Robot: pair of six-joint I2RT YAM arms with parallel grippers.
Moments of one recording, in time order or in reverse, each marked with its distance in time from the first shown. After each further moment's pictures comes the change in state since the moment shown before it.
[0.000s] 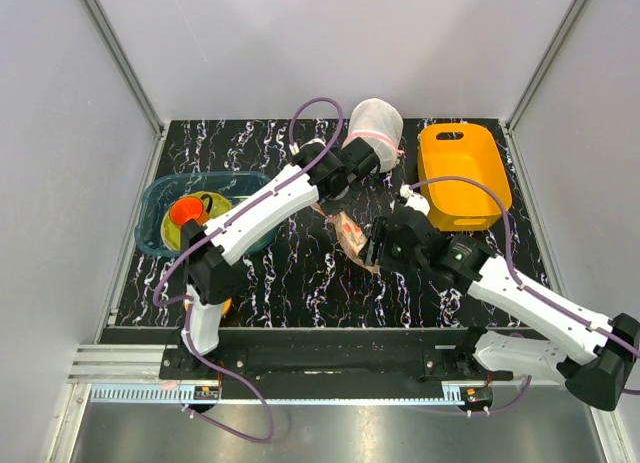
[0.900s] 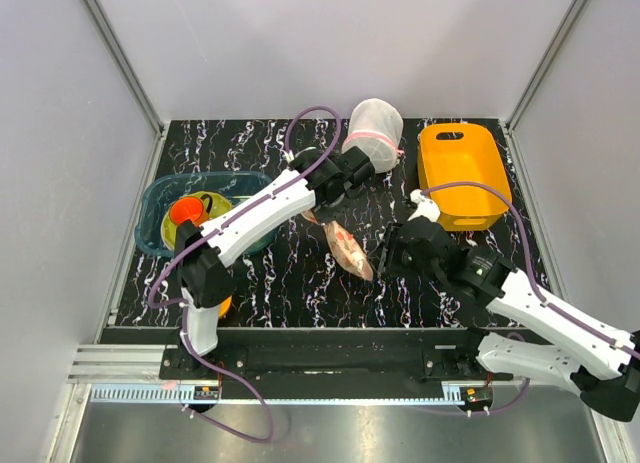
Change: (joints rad) left arm 0.000 -0.046 -0.113 -0.005 -0.006 0.000; right arm 0.052 -0.114 -0.017 -0.048 0.066 0.016
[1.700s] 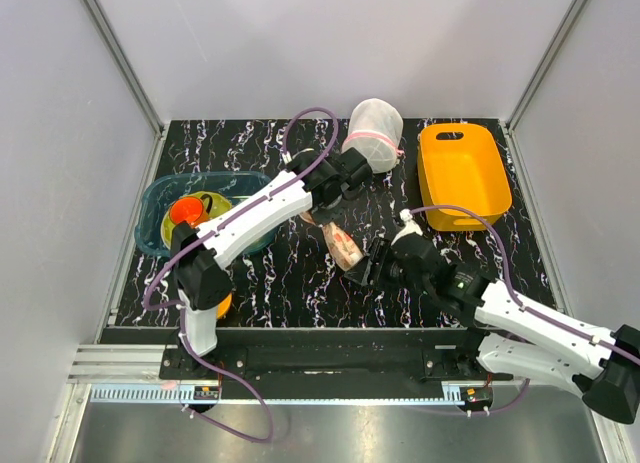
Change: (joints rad) left arm 0.000 -0.024 -0.026 0.003 0.001 -0.001; right arm 0.008 -0.029 -0.275 0.362 -0.235 0.160
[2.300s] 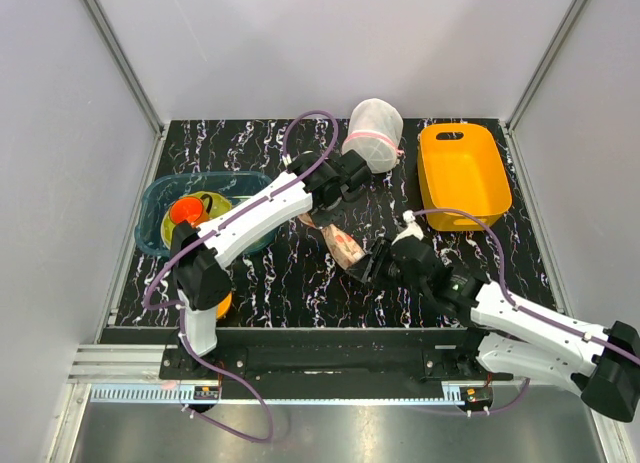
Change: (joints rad) left arm 0.002 -0.008 -0.041 0.020 0.013 -0.002; right arm 0.000 0.030 -0.049 0.112 0.052 0.052
